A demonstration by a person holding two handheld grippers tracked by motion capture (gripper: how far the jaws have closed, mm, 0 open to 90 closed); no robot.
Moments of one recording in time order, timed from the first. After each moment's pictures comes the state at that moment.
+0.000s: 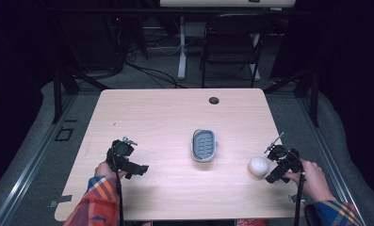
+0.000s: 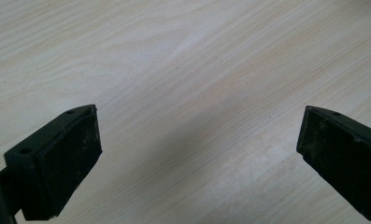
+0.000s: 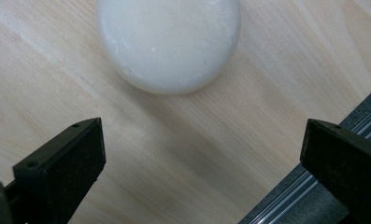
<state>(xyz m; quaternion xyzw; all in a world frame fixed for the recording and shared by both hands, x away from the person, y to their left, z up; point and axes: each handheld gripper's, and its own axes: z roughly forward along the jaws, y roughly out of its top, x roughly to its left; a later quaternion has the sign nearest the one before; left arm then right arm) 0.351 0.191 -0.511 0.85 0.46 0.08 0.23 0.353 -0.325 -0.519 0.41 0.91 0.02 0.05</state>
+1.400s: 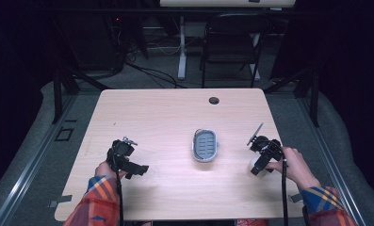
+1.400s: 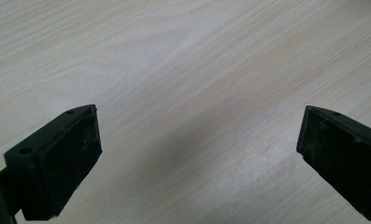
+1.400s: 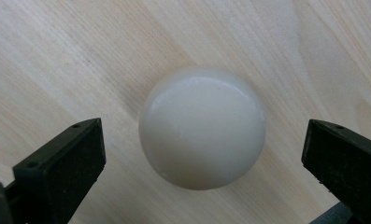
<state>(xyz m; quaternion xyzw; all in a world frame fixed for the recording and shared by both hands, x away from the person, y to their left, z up) 0.351 0.190 -0.512 0.85 0.46 0.08 0.23 0.388 -0.279 -0.519 0.38 0.93 0.03 0.03</state>
